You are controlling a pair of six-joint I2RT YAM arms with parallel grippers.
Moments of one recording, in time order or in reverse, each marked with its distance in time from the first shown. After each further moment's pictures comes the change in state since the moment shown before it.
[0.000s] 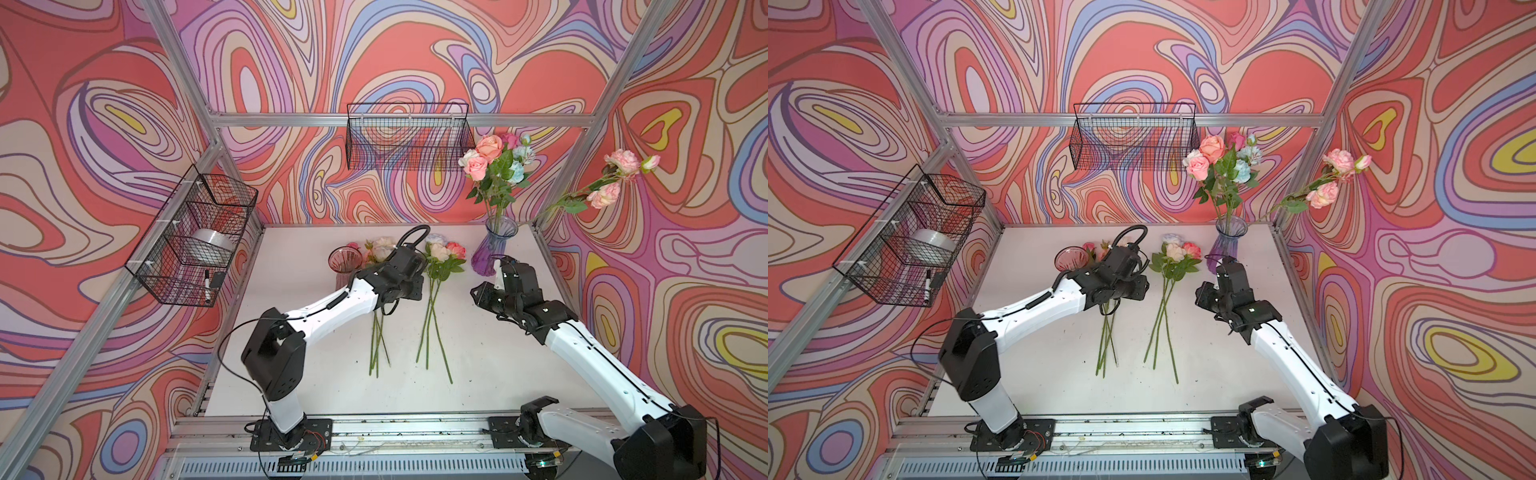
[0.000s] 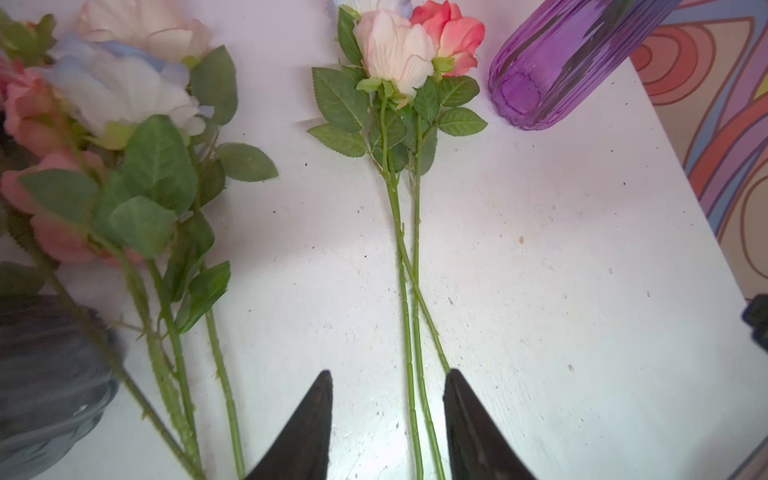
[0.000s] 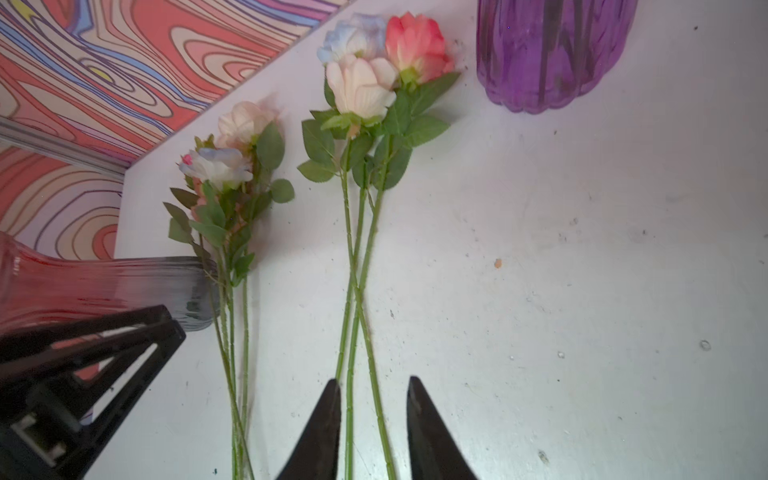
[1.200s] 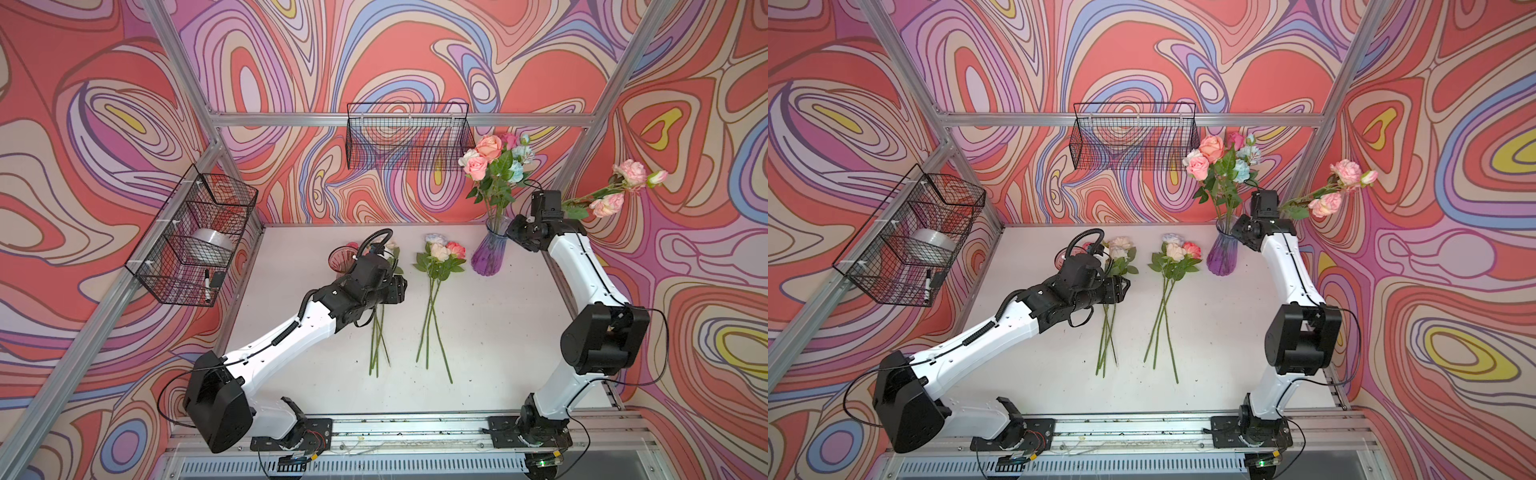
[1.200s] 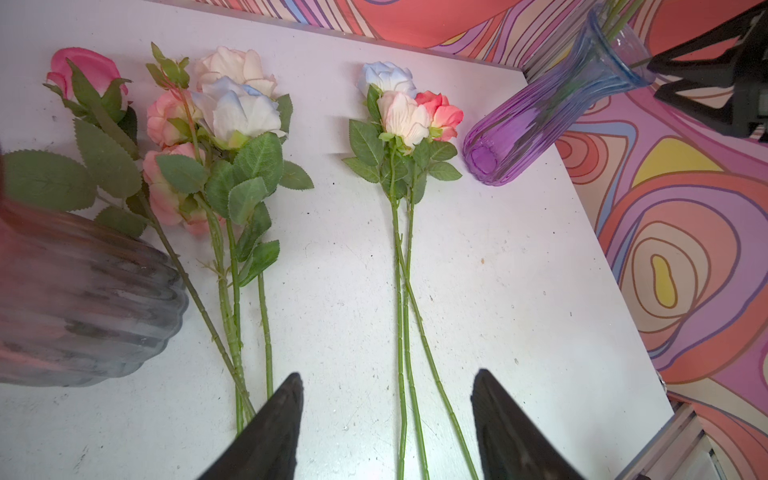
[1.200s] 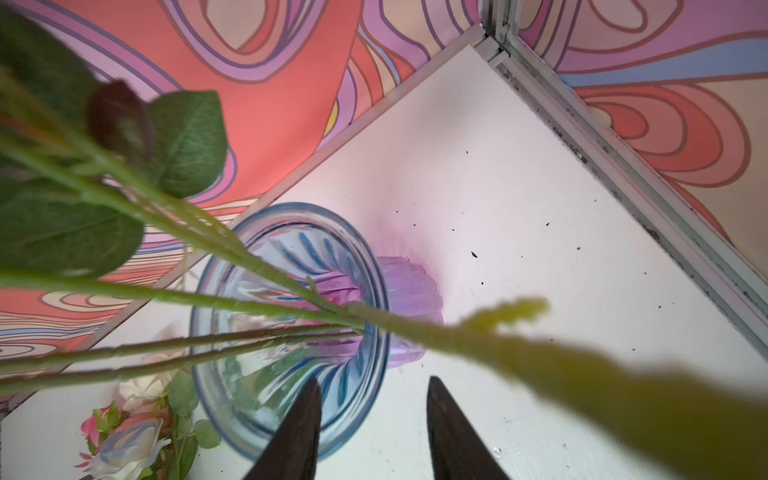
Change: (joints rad) left arm 0.067 -0.443 -0.337 0.100 0.032 -0.098; right arm -0.363 0.624 0.861 -0.280 0.093 -0.092
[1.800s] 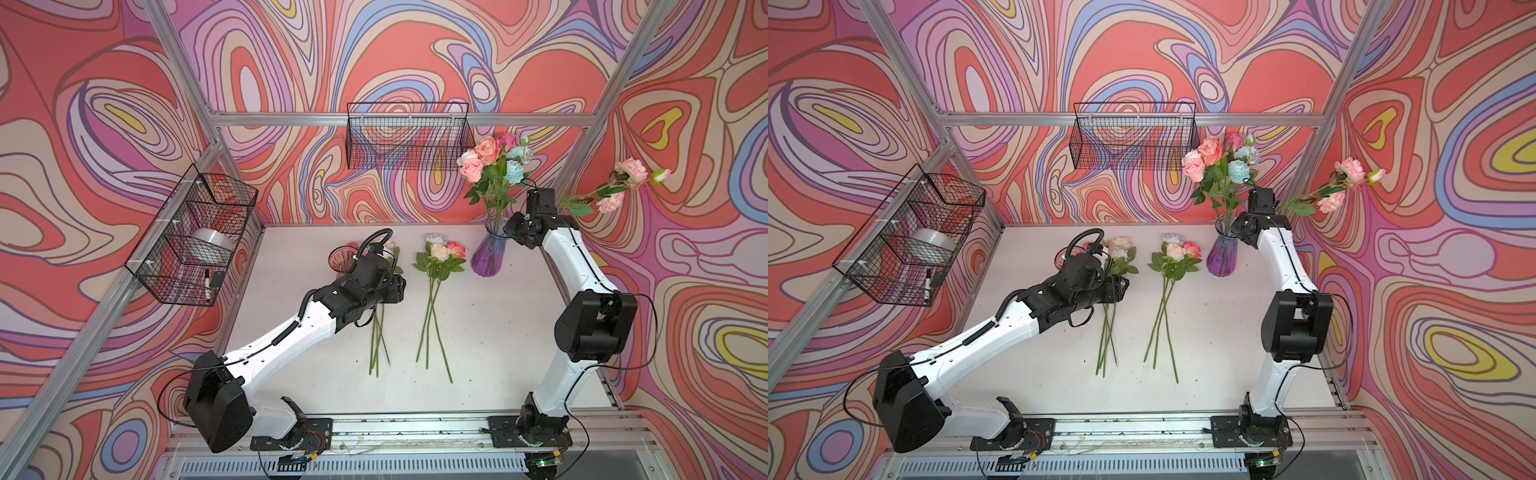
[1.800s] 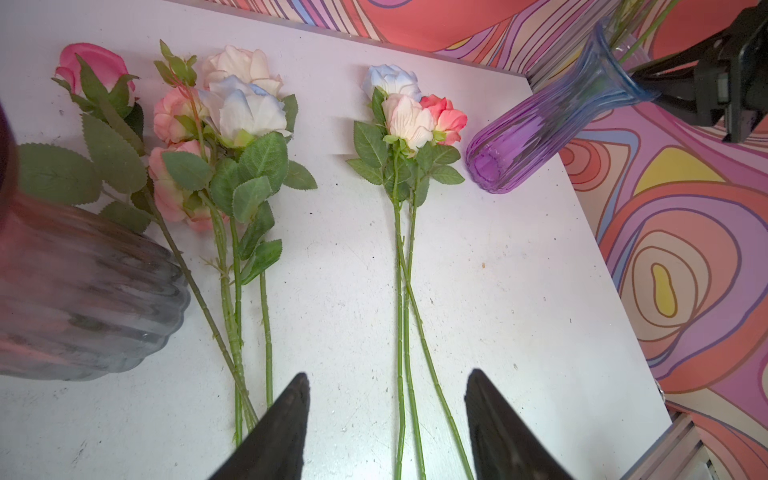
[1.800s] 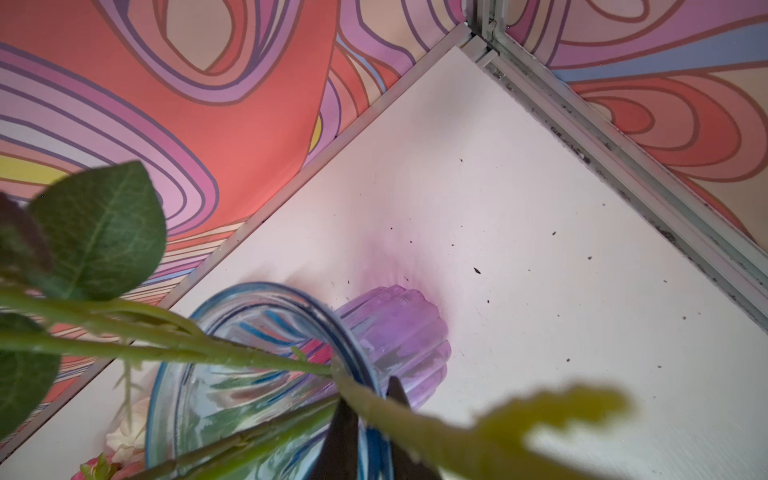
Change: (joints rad) left arm -0.001 0.000 0.000 0.000 -0.018 -0.023; right arm 0.000 0.152 0.101 0.023 0.036 0.058
